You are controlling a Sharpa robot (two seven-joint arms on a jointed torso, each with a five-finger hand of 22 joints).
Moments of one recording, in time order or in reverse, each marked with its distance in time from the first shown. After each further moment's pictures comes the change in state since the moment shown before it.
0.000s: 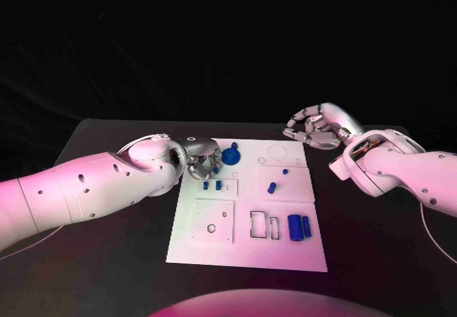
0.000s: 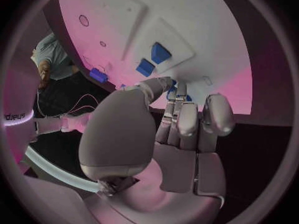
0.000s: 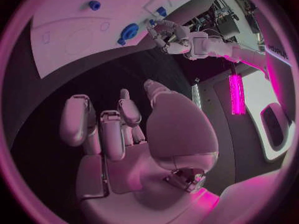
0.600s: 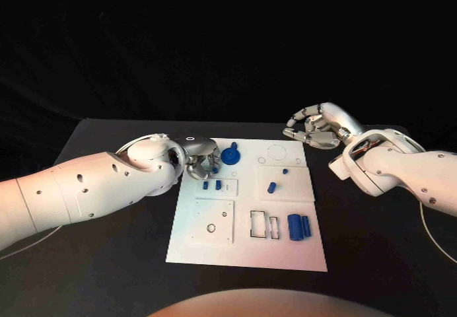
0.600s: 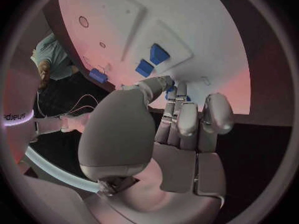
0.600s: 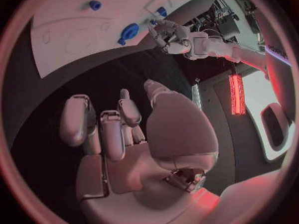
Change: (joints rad) left arm 0.000 -0.004 0.000 0.000 -0.001 0.000 0.003; left_hand -0.005 -0.005 0.000 0.000 0.000 0.039 -0.004 0.008 0.007 -0.004 0.004 -0.020 0.004 -0.002 0.002 0.000 -0.003 0.000 -0.009 0.002 -0.010 -0.013; right arm 0.000 0.000 0.000 -0.002 0.000 0.000 0.000; right_hand 0.000 0.000 0.000 0.000 0.000 0.000 0.000 0.000 0.000 0.000 0.000 0.000 0.000 0.000 0.000 0.000 0.000 0.000 0.000 0.000 0.000 0.000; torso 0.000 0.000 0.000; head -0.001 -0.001
